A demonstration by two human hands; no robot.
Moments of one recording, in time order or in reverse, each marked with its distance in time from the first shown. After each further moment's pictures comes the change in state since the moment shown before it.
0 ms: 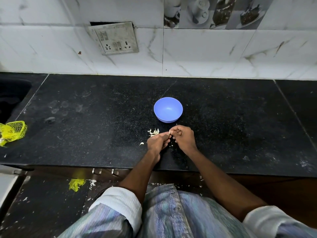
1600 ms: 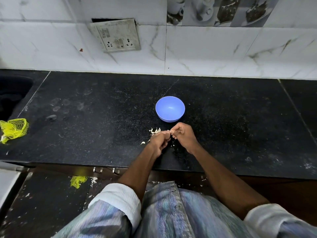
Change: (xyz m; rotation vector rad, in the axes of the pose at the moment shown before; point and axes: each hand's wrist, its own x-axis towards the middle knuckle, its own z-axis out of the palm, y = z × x) left_hand 0.008 0.019 0.004 0.103 -0.042 -0.136; right_hand 0.016 0.002 0.002 0.188 -0.139 0.048
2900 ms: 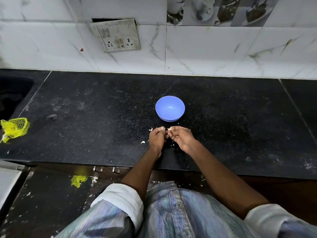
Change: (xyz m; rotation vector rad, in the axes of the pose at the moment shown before) left_hand 0.005 -0.016 -0.002 0.218 0.131 0.378; right_hand -0.001 -0.018 0.014 0.717 0.050 0.483
